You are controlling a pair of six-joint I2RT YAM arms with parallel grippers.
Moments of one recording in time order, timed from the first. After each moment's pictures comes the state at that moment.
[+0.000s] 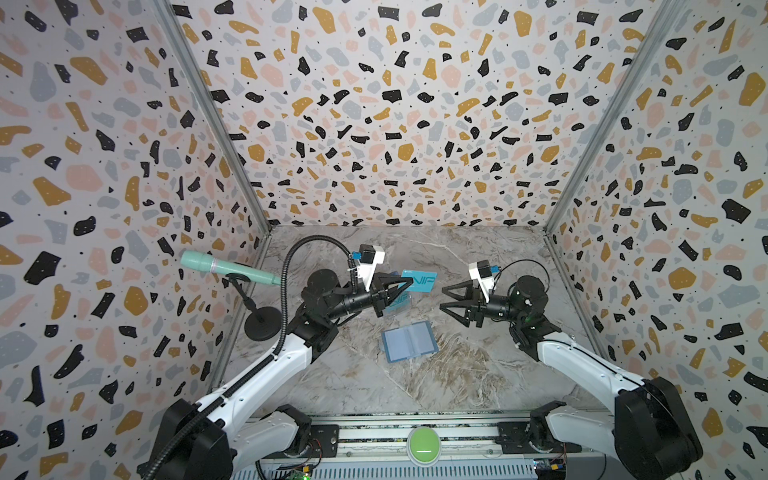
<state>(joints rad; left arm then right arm) -0.51 1.11 0.73 0.53 0.73 -0.46 0.38 1.22 0.59 0.69 -1.04 0.40</state>
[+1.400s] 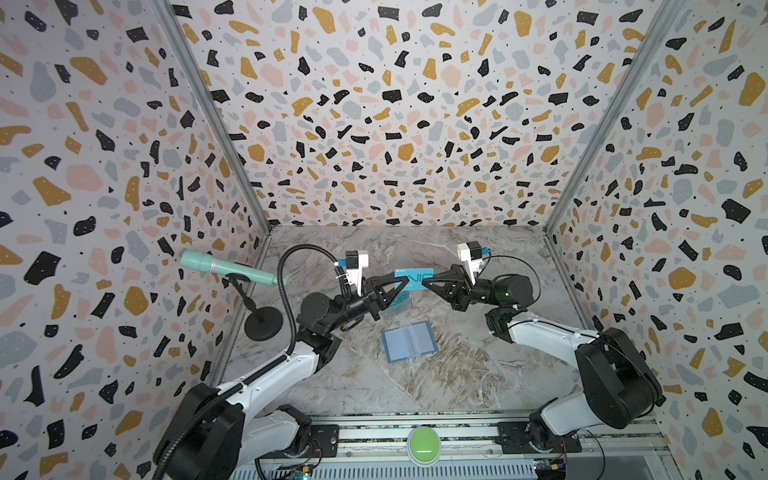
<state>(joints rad) -0.51 1.17 0.57 1.00 0.67 -0.76 0.52 1.48 0.75 1.30 -1.02 0.81</state>
